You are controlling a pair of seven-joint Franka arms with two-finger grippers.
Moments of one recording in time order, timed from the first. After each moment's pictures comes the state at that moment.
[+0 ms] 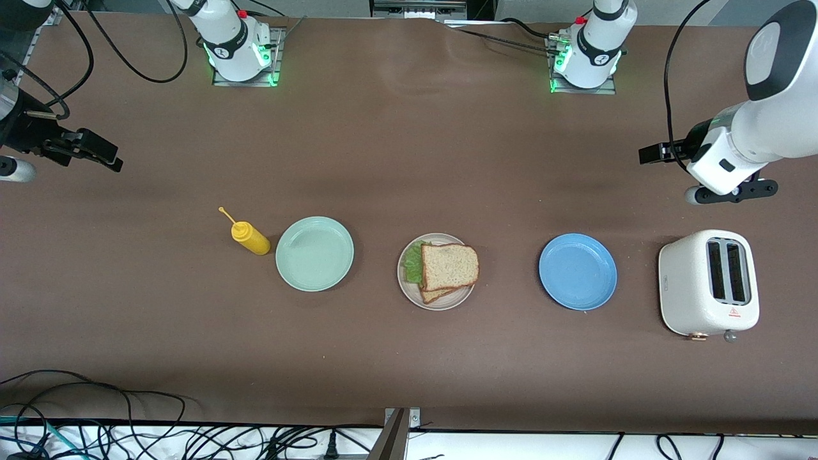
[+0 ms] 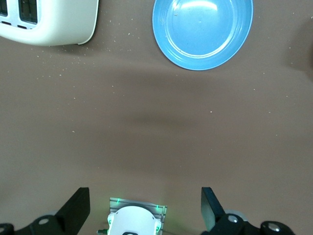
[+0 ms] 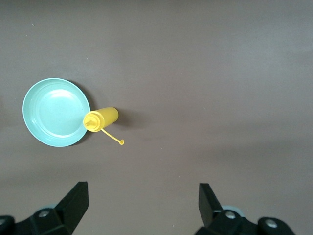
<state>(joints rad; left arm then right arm) -0.14 0.06 0.08 -1.77 -0.02 1.49 -0.19 0.06 -0.01 -0.07 -1.68 0.02 1.67 0.10</state>
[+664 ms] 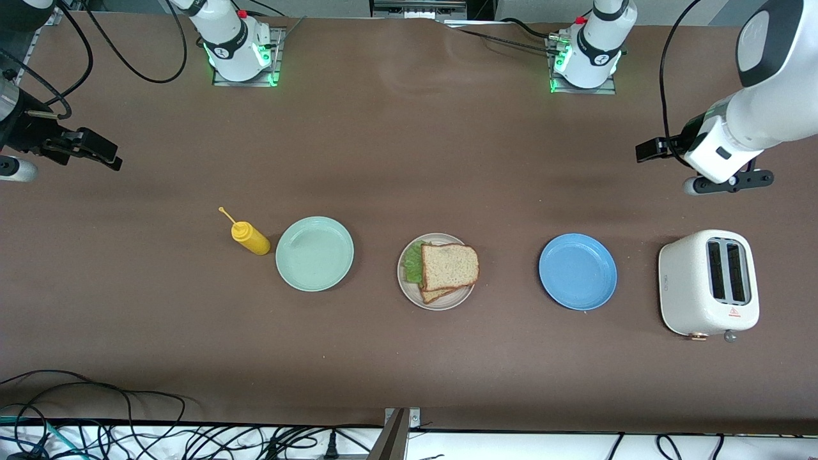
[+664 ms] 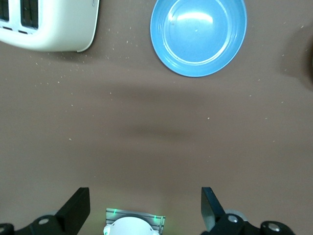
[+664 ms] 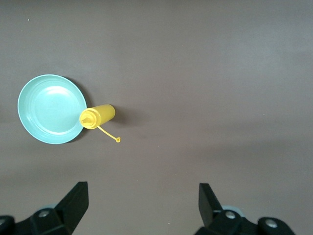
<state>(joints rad) -0.14 -0.02 0.08 -1.83 -0.02 1.56 -0.19 0.06 -0.01 -0.07 -1.68 0.00 1.66 0.09</state>
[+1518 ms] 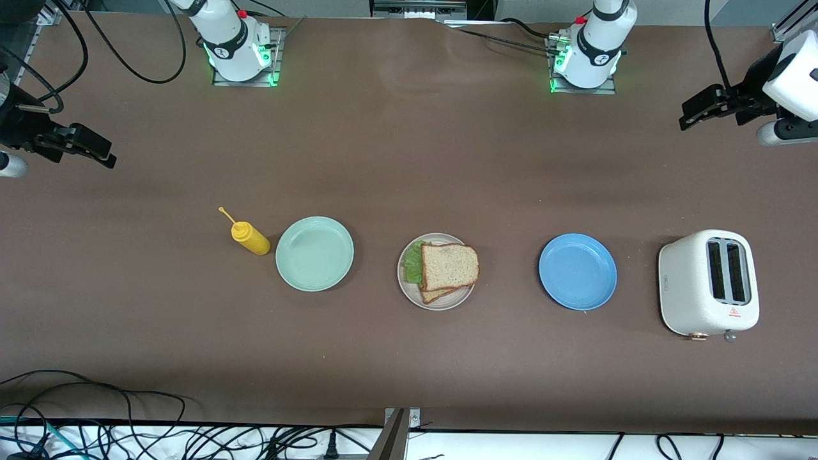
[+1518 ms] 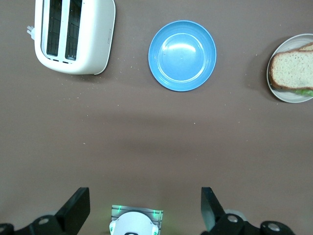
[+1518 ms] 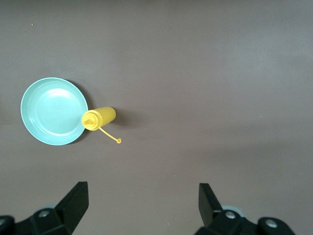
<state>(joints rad) -0.14 -0.02 0.08 -1.52 -0.02 1.33 -0.15 0.06 -0.01 -0.07 -1.65 0.00 1.64 0.09</state>
